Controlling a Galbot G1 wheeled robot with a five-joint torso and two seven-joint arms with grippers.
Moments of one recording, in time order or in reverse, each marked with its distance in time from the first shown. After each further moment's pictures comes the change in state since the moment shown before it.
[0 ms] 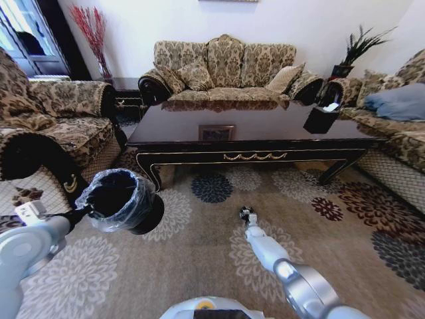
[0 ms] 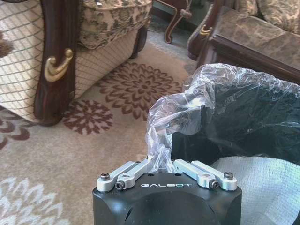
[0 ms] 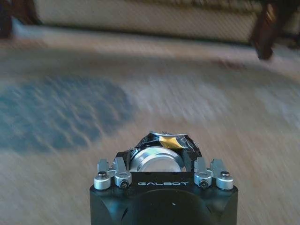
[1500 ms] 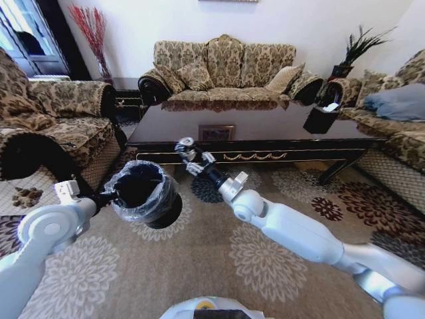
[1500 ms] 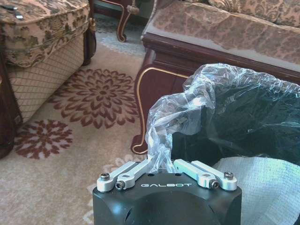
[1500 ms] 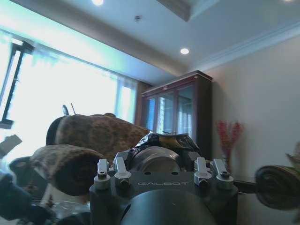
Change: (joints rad) left arm -0.174 0.172 0.226 0.016 -0.010 0.000 -0.001; right arm 0.358 -0.371 -0.603 1.224 0.328 0.072 -0.099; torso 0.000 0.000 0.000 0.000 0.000
